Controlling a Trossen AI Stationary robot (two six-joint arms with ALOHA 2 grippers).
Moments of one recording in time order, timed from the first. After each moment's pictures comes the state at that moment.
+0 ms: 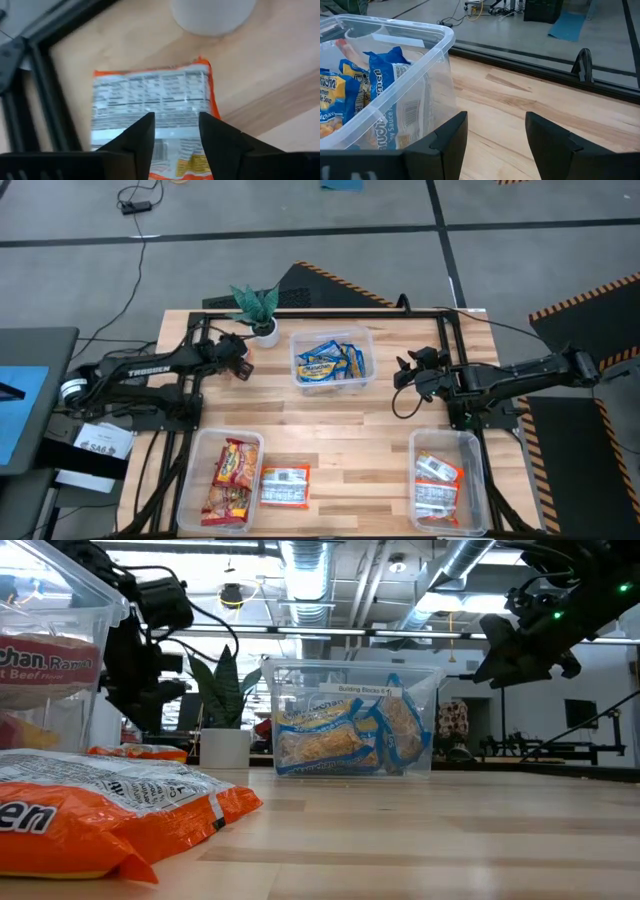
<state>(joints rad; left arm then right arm) 0.50 1.06 0.51 -0.51 -0.52 -0.40 0.04 0.82 0.40 -0.31 0.94 0.75</state>
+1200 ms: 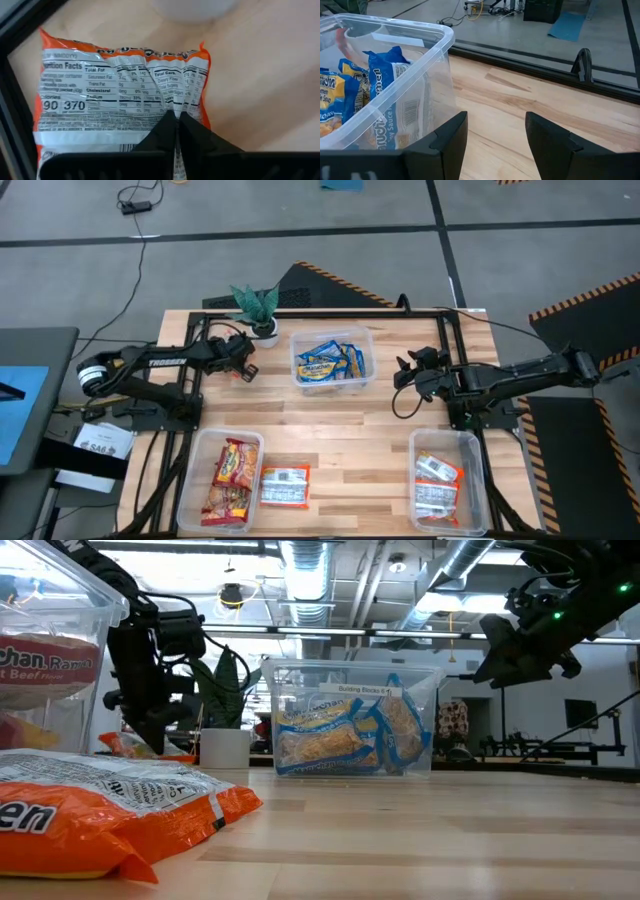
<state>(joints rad) 0.57 1.28 0.53 -0.47 -0.39 -0.33 0.04 0.82 0.40 -0.31 0.94 0.75</state>
